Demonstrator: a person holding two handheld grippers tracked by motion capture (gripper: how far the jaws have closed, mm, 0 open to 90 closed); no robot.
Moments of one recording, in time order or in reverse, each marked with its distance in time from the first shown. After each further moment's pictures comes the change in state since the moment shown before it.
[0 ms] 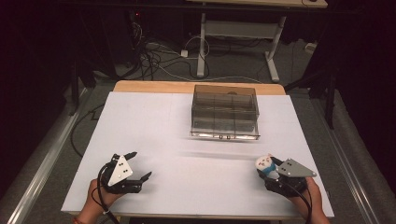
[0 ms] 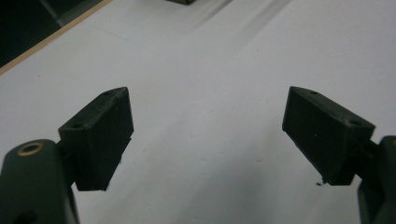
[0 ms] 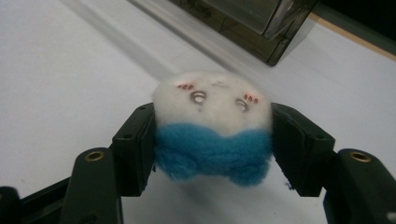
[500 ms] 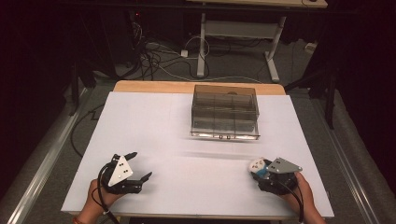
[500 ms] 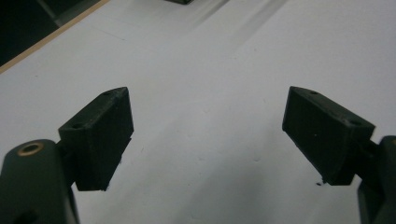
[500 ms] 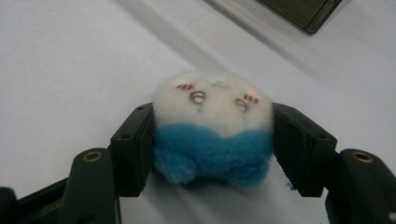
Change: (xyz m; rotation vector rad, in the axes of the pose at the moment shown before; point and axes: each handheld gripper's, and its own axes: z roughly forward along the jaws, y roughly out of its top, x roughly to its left) left arm -0.001 0.000 0.000 0.001 -0.007 0.002; right arm 0.005 -0.008 0.029 0.104 0.056 -0.005
